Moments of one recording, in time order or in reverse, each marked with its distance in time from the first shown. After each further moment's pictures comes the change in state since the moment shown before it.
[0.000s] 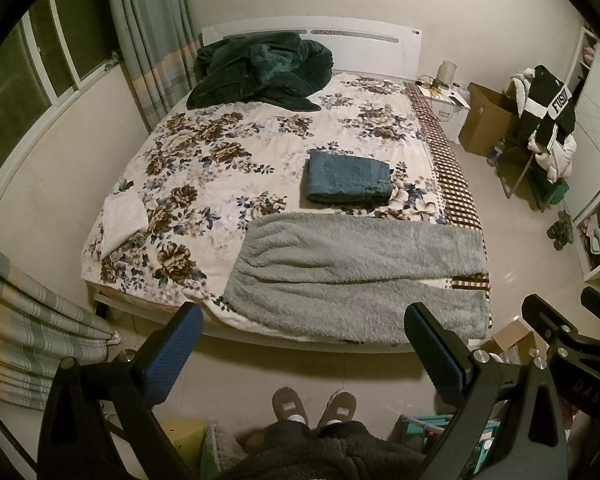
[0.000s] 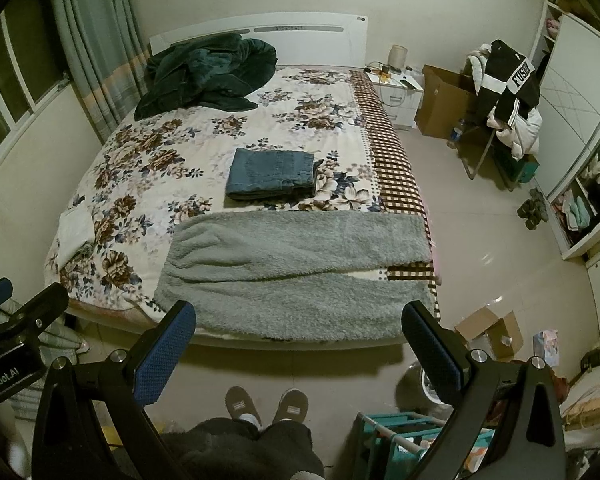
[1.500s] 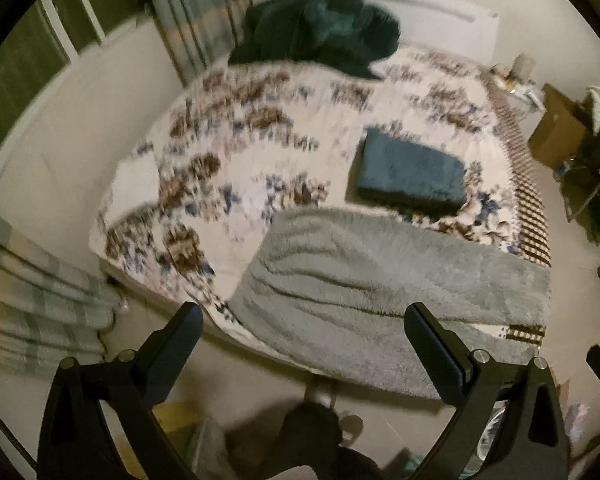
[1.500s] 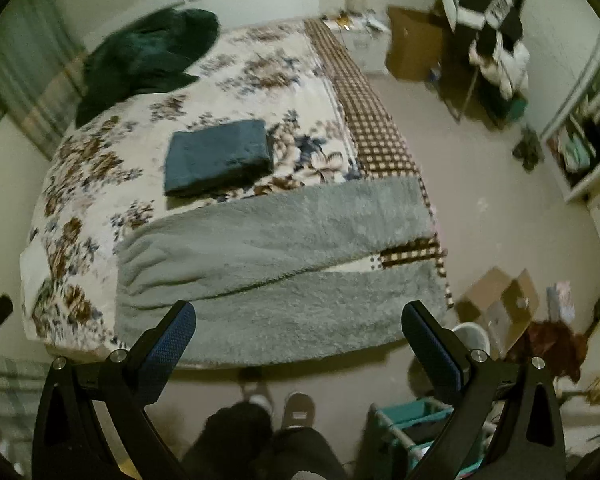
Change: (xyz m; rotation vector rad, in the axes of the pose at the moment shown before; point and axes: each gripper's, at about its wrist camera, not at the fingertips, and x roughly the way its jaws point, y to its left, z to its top) left arm 0.229 0.001 0.081 -0.162 0.147 0.184; right arm 0.282 -0.092 0.080 0.235 0.193 -0.050
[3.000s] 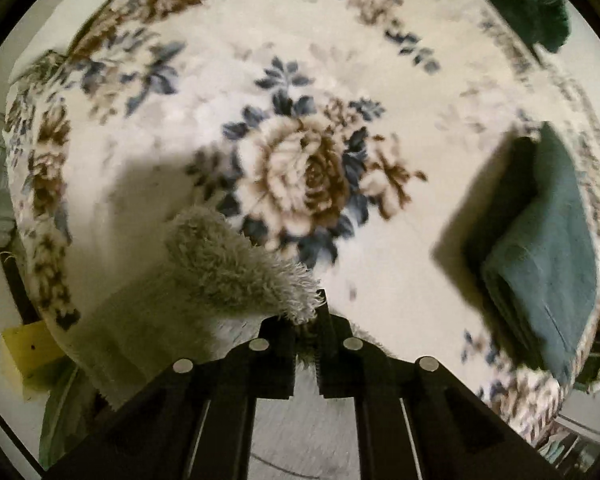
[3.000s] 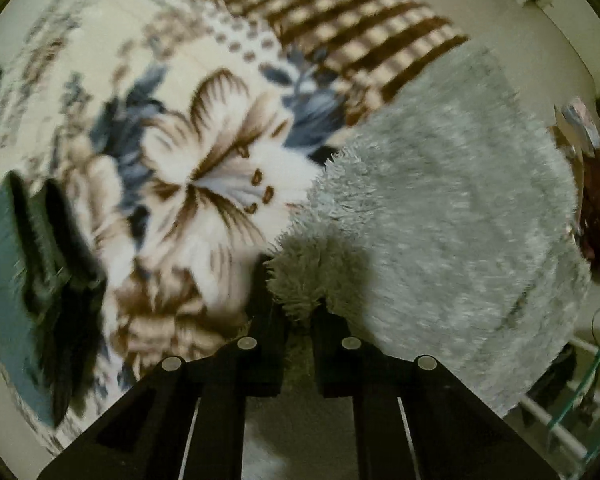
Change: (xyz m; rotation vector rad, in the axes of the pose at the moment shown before) left arm 0.409 0.034 0.094 -0.515 0.315 -0.104; right arm 0.512 -0.088 0.178 0.558 0.320 -0.078
